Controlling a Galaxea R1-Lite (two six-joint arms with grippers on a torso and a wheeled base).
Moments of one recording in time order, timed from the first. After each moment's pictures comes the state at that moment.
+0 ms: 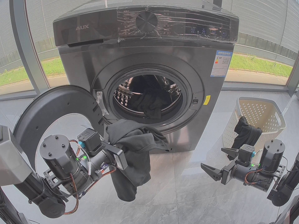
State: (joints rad) left arm -0.68 1.84 -0.33 -1.55 0.14 -0.09; right arm 0.52 1.80 -0.11 -1.44 0.05 0.02
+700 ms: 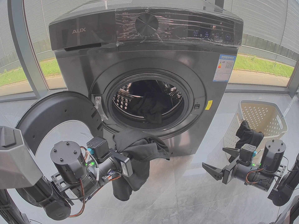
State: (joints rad) left arm -0.70 1.91 -0.32 -1.55 0.14 -0.09; right arm 0.50 1.79 -0.10 -1.44 0.05 0.02
